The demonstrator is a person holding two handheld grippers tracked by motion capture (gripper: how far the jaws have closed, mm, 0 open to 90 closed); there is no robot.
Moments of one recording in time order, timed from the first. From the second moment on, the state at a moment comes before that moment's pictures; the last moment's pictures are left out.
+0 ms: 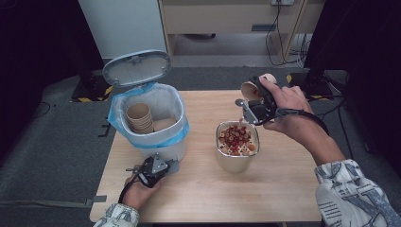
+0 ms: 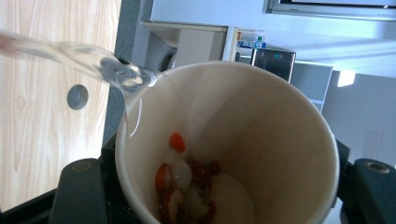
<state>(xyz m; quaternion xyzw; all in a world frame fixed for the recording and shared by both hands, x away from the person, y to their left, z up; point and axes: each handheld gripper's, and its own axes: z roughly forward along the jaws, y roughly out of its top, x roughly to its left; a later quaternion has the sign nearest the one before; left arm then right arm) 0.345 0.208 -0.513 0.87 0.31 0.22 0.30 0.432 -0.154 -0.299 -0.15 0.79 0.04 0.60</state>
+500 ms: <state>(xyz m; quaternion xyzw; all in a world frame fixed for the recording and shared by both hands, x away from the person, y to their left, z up) 0.345 0.208 -0.513 0.87 0.31 0.22 0.30 0.429 -0.150 -0.305 -0.20 0.76 -0.03 0.62</state>
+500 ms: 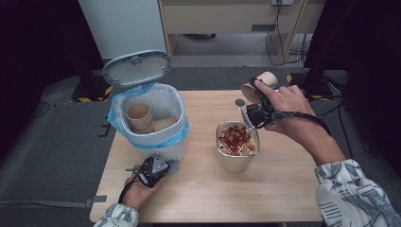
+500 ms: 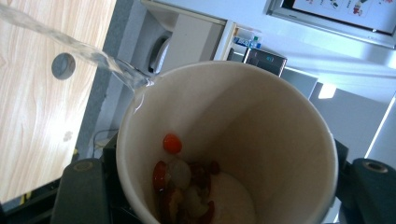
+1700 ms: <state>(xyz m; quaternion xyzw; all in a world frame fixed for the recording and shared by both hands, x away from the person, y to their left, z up) 0.345 0.208 -0.514 0.87 0.31 0.22 0.30 0.425 -0.152 -0.308 -0.22 0.74 -0.03 0.63</state>
